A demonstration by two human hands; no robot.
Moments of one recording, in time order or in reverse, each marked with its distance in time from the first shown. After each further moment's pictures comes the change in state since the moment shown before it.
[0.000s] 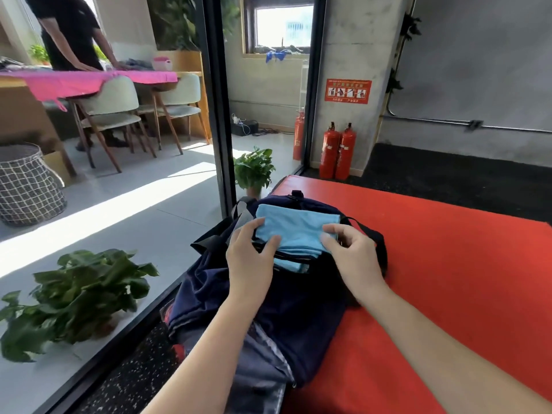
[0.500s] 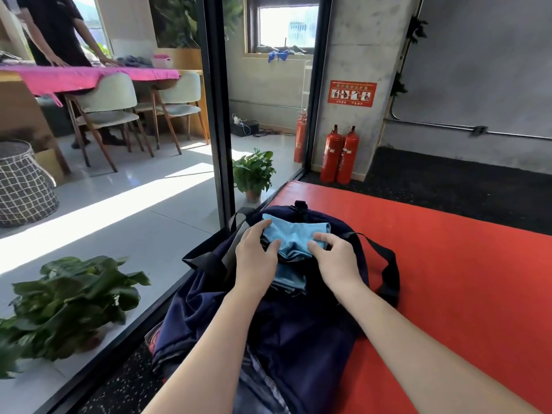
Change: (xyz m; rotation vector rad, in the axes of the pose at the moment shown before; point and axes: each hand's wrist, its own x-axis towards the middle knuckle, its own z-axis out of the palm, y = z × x) left_hand 0.067 -0.036 0.041 0.098 -0.125 -0.021; right_hand 0.060 0.026 0.053 -0.155 -0.043 0.177
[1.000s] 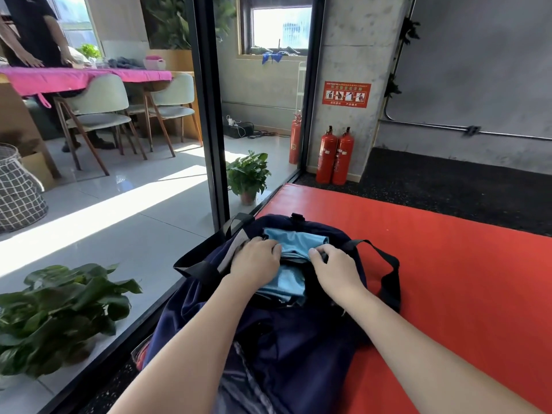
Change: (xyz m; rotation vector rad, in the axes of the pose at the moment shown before) left_hand 0.048 -0.028 0.023 0.559 -0.386 0.074; right_hand 0.018 0.021 -0.006 -0.377 -0.079 -0.022
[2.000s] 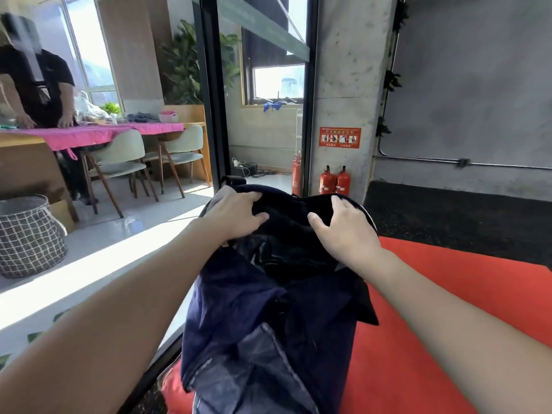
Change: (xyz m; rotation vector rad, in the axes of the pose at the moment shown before) left_hand -0.001 0.060 -0.206 0.417 0.130 0.131; right_hand -0.022 -0.128 -0.137 -0.272 0.195 -0.246
